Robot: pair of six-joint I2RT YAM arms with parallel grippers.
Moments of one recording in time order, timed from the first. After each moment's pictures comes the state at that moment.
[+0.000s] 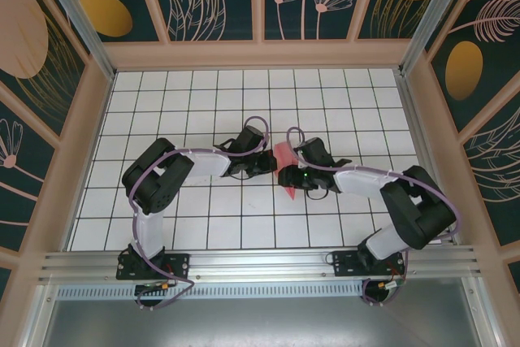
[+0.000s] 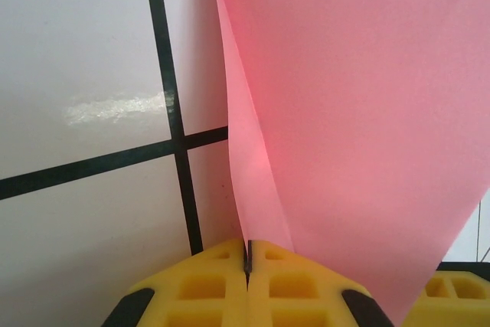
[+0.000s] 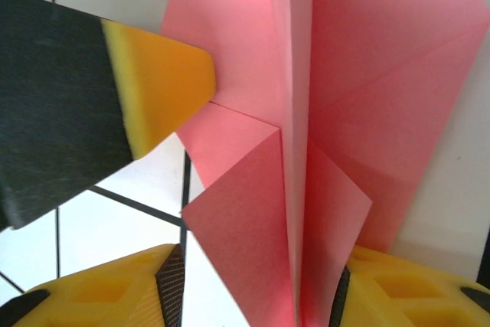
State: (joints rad) left arm -0.73 1.97 1.04 0.08 0.34 -0.86; right arm 0.61 1.51 0.63 -0.12 -0.28 0.61
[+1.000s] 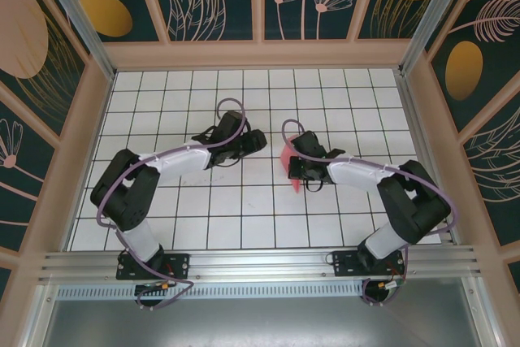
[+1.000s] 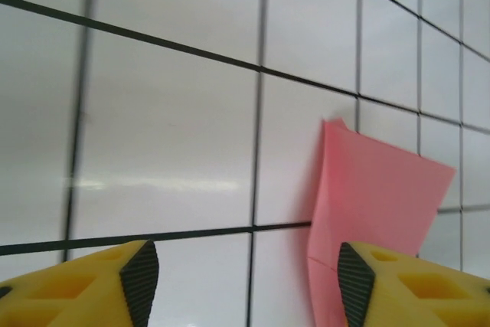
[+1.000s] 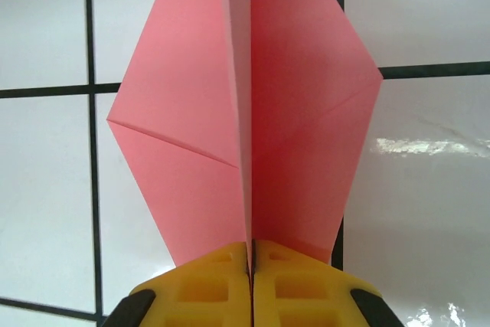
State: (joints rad) left arm -0.65 1.72 1.02 -0.10 0.06 -0.93; right arm 0.64 1.57 0.79 -0.30 0.05 0.63
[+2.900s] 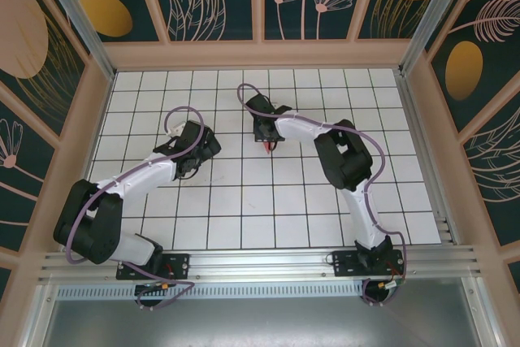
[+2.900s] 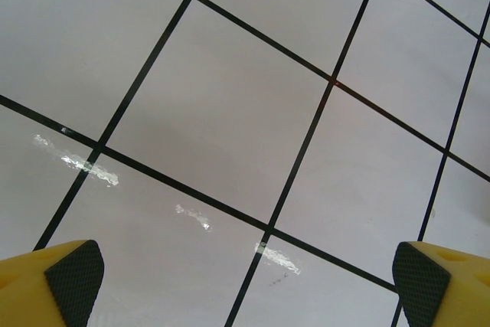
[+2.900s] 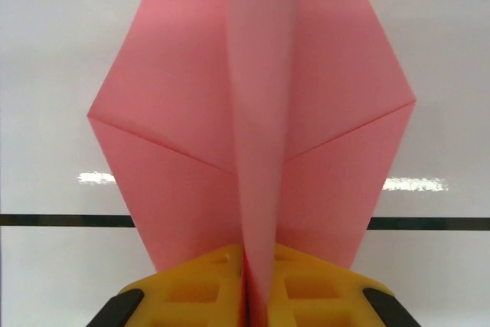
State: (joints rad) left arm -0.46 1.44 0.81 -0.34 -0.28 -0.95; right arm 0.68 2.23 1.66 -0.57 0.22 0.59
